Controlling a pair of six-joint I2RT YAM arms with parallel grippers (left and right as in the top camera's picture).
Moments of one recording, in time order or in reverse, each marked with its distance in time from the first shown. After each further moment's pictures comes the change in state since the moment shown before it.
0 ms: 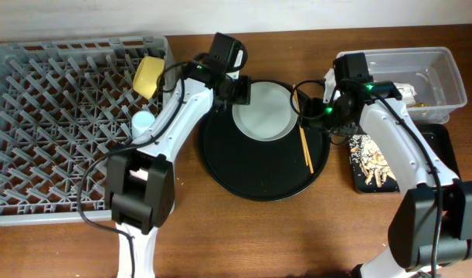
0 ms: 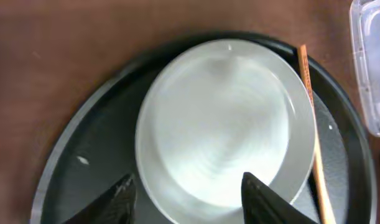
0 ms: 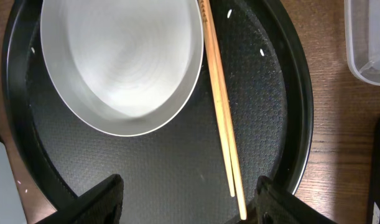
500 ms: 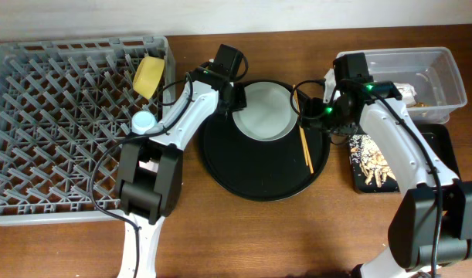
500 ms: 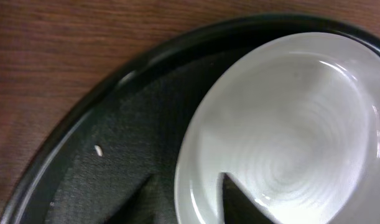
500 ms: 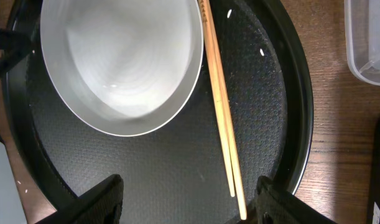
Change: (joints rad) left arm 0.000 0.101 -0.005 -0.002 -0.107 -0.198; right arm 0.000 0.000 0.000 0.000 0.000 -0.001
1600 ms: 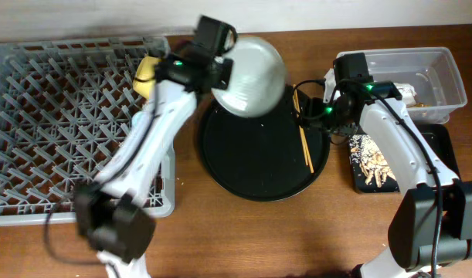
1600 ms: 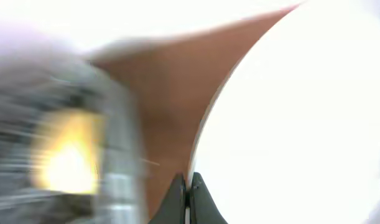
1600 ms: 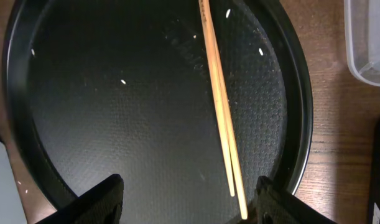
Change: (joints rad) left arm 0.006 -0.364 0.036 -0.067 -0.317 0.465; right arm 0.000 0.000 0.000 0.001 0.000 0.001
